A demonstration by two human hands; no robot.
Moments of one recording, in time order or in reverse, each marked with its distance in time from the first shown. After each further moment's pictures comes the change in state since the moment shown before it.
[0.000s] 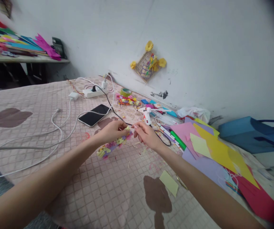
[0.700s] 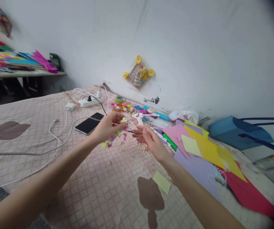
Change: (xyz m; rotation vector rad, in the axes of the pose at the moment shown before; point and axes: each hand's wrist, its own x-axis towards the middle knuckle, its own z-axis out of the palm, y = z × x) left_hand 0.001 0.042 -0.019 -0.146 0.284 0.173; right_hand -0.048 -0.028 -0.022 0.360 0.180 0.013
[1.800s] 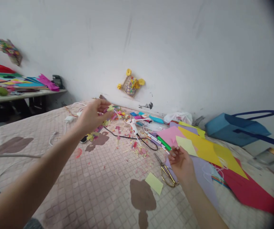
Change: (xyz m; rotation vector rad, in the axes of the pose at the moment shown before) left_hand 0.022 0.064 -0.028 0.237 0.215 0.163; right_hand -0.077 0.050 -0.115 0.923 0.648 -0.001
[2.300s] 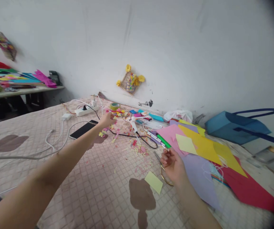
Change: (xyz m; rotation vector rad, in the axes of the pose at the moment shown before) left_hand 0.041 -0.136 0.093 0.274 -0.194 -0.254; right_hand -0.007 0.028 -0.006 -0.101 -0.039 0.103
